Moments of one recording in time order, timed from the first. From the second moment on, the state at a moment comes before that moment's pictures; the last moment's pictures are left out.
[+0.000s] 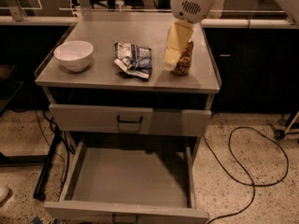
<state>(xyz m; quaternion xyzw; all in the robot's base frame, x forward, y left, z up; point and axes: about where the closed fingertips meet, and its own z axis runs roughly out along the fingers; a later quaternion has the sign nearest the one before) 0.599 -0.071 0.984 -0.61 0.76 -0.03 0.20</state>
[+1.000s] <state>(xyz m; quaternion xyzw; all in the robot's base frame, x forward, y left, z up) 0.649 -0.033 0.982 -0.62 0.76 -0.02 0.22</state>
